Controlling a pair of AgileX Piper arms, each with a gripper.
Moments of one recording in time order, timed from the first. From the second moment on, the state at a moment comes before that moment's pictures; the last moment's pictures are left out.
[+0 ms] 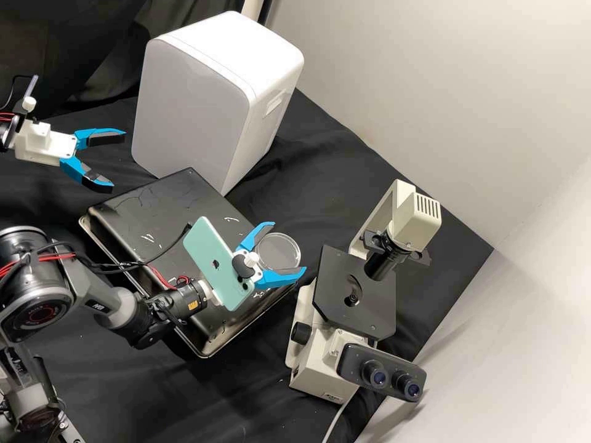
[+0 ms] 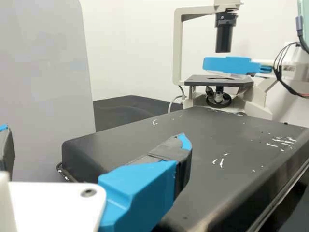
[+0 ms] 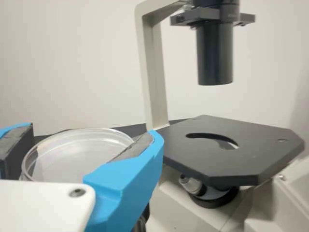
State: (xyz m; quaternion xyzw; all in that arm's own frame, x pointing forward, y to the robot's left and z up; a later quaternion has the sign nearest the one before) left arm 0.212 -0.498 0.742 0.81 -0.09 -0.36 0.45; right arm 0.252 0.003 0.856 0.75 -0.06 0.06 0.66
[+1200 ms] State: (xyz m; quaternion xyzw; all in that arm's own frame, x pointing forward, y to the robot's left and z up) left arm 0.213 -0.497 0.740 0.81 -0.09 -0.37 0.45; right arm 0.311 -0.040 0.882 0.75 -0.13 0.03 0.65
